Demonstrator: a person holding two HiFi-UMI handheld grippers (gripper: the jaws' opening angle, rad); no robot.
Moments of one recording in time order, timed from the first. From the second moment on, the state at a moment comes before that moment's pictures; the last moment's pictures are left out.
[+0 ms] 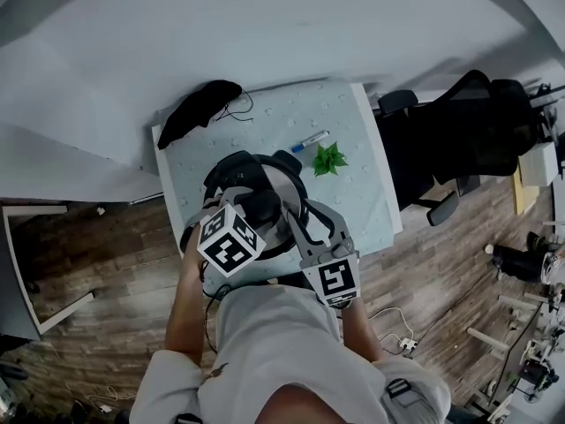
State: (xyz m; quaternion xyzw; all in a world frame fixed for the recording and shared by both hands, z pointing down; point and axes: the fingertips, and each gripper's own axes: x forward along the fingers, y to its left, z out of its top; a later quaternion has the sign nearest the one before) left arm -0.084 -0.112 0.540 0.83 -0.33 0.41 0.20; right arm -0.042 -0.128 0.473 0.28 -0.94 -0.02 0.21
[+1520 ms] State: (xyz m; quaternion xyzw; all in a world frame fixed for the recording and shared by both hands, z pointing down) left arm -0.091 -0.118 0.539 0.75 -0.50 0.34 0.28; right arm -0.041 -0.131 0.482 0.19 -0.96 -0.02 0.20
